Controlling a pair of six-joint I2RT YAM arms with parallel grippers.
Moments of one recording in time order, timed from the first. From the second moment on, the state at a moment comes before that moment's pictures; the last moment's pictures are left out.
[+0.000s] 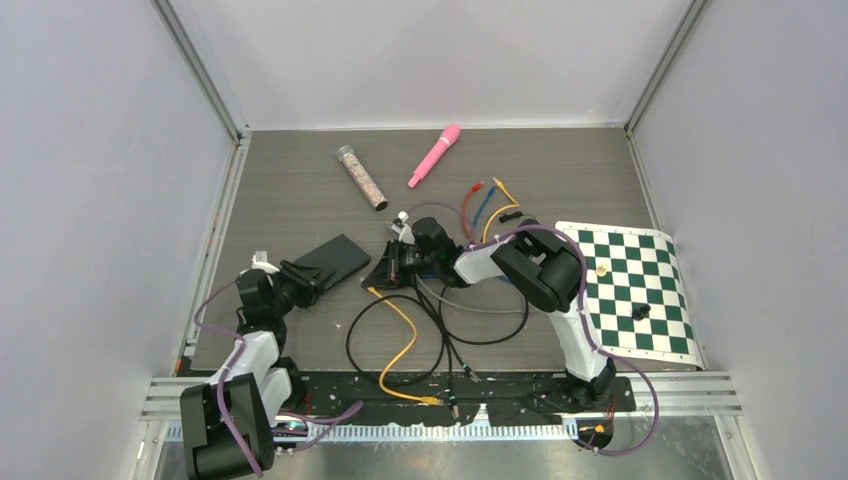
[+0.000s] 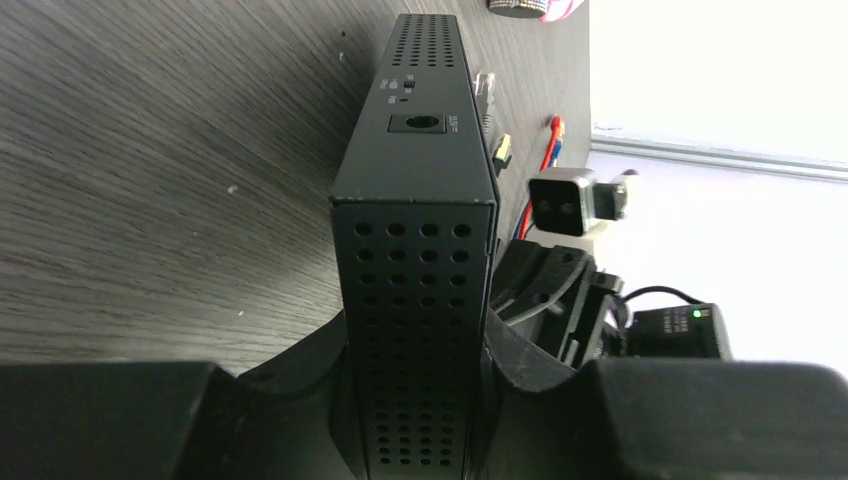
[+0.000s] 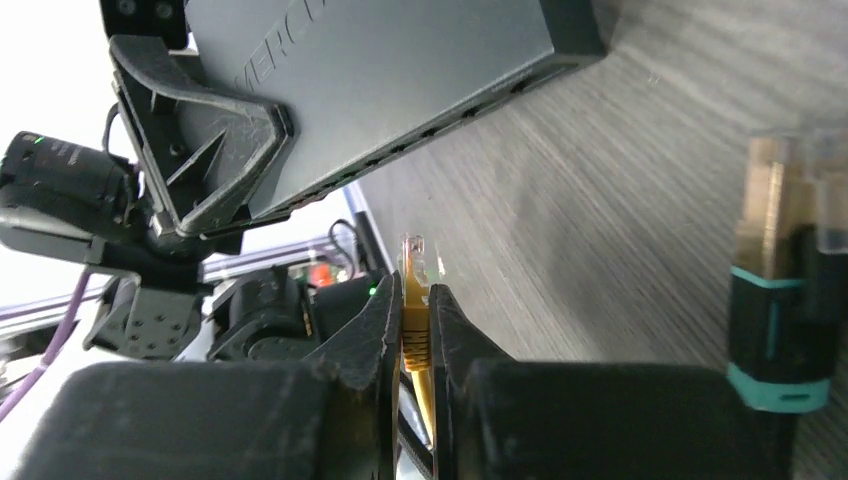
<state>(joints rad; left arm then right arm) 0.24 0.96 0.09 0.36 0.56 -1.07 0.83 2.17 1.09 0.67 -0.69 1.20</state>
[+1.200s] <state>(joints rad) 0.27 0.84 0.31 -0.25 0.34 -0.78 0.82 1.92 1.27 -0.02 -0.42 0.65</state>
